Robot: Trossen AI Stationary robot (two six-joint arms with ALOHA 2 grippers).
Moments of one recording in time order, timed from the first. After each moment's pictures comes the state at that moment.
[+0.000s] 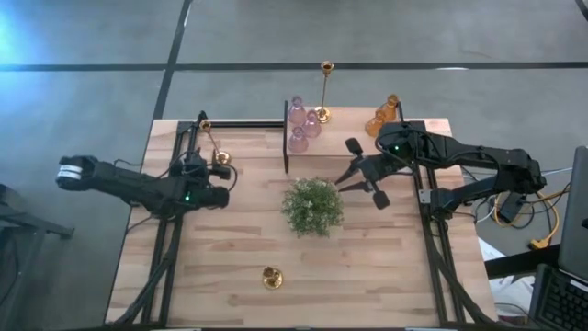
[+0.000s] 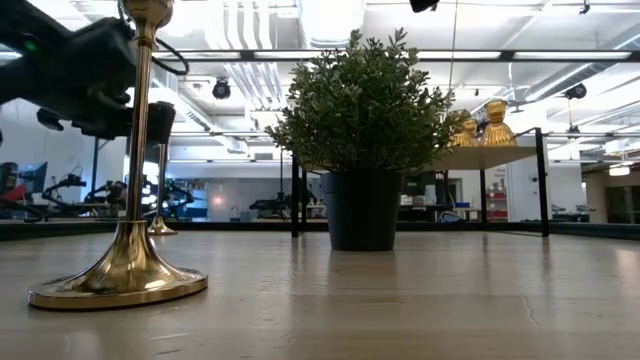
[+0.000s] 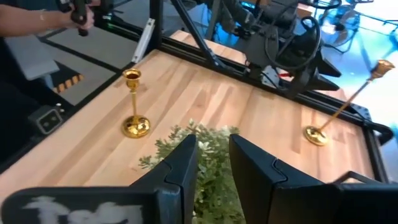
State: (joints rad) left arm -0.05 0.95 0.35 -0.47 -1.50 -0.99; right arm -0.14 1.15 1.16 -0.48 -0.44 -0.35
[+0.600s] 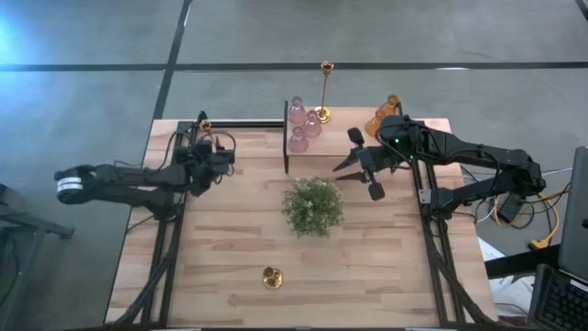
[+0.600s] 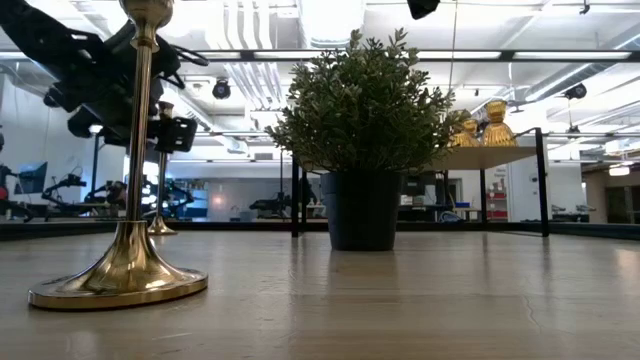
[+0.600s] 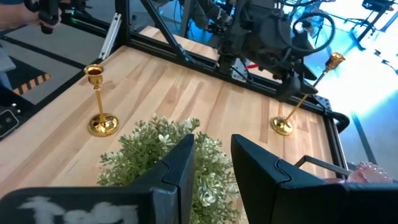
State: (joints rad) left arm 0.29 0.98 0.35 -0.02 -1.25 -0.55; right arm -0.20 1.15 1.16 -0.46 -0.39 -0.37
